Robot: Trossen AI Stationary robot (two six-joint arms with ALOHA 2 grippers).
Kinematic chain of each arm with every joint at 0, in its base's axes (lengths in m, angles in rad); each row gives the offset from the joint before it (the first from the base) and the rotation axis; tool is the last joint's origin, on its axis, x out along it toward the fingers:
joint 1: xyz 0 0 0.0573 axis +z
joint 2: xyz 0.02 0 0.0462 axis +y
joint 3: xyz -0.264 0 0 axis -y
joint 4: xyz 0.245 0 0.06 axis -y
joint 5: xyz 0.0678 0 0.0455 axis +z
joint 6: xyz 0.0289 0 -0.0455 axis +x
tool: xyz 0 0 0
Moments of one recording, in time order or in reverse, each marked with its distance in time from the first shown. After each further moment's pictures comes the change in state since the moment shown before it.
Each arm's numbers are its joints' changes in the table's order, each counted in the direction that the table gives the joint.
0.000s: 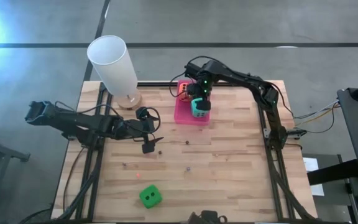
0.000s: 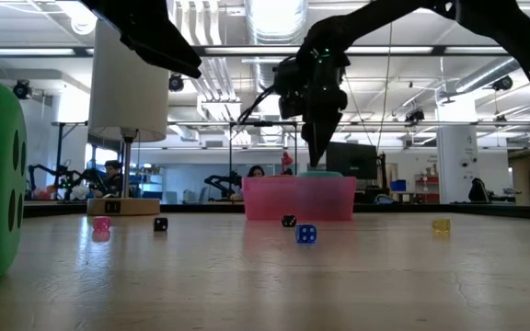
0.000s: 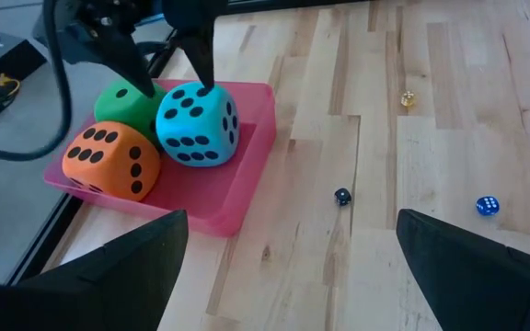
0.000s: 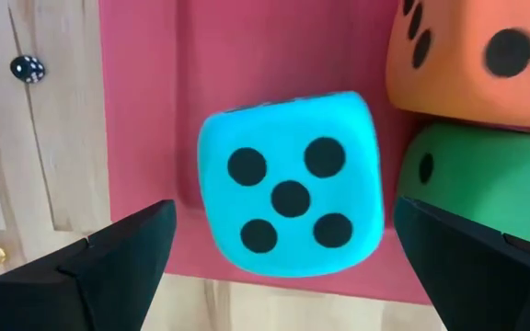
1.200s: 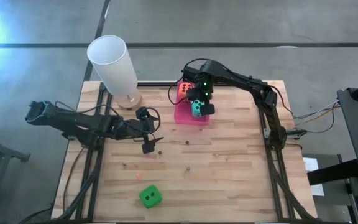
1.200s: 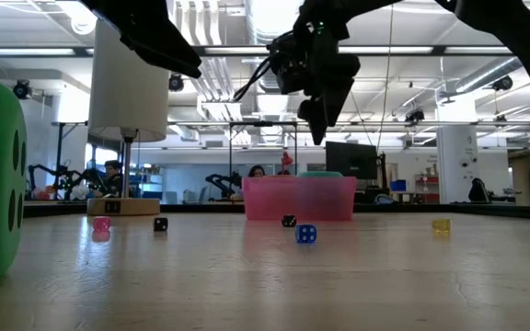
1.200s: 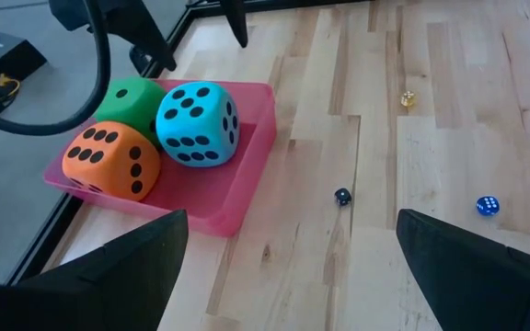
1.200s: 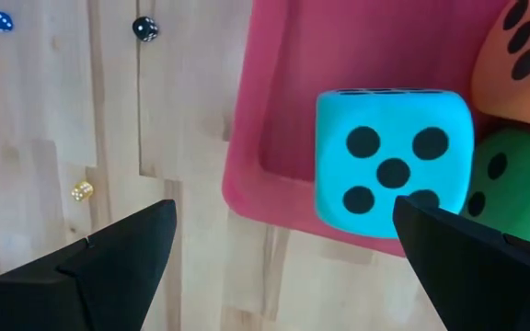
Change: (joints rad) left arm 0.000 0.000 0.000 0.000 0.000 0.000; right arm 0.086 -0.003 0.143 -0.236 0.027 -0.055
